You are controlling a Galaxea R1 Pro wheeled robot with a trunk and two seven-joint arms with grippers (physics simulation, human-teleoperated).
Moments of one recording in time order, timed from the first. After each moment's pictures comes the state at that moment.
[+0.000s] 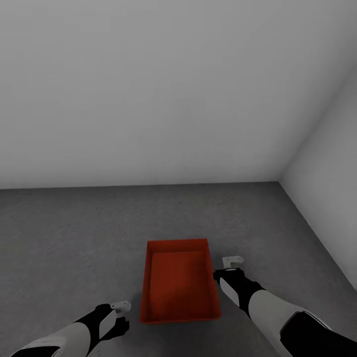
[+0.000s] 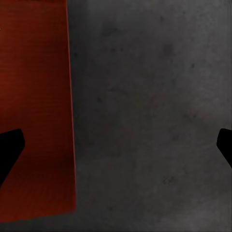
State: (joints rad) left arm -0.70 -0.01 0.05 -0.06 0.17 0.40 0.18; right arm -0.83 0.06 0.61 -0.20 -0.54 0.23 -0.35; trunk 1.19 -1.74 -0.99
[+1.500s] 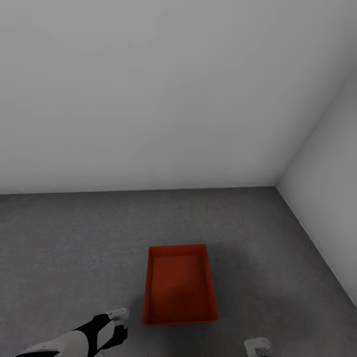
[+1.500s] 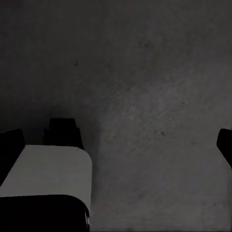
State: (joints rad) left arm -0.68 -0.01 0.04 0.00 0.17 0.31 0.18; right arm -0.48 0.04 0.61 -0.02 -0.46 0.02 -0.33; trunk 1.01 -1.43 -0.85
